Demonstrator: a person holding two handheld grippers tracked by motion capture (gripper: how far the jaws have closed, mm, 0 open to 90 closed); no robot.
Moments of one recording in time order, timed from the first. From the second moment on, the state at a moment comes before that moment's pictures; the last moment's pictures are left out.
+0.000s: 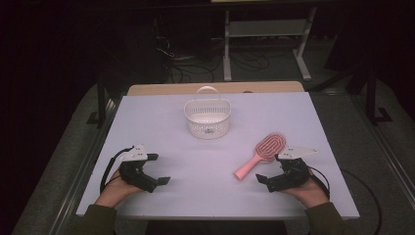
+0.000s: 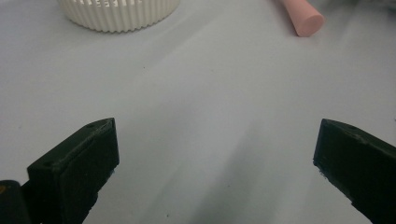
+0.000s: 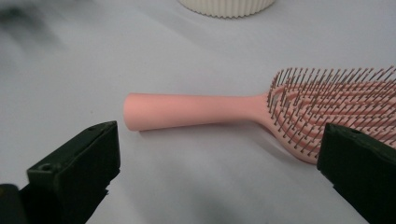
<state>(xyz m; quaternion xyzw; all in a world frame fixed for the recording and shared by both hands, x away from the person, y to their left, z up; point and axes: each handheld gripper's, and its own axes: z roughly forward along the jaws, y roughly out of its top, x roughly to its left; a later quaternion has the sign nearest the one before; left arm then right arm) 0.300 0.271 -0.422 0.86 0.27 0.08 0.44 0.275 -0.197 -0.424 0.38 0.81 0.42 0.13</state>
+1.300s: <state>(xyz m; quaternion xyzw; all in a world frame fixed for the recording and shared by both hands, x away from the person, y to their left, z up) 0.300 0.264 -0.421 0.85 0.26 0.07 0.46 0.291 -0.188 -0.408 0.39 0.81 0.42 0.13</state>
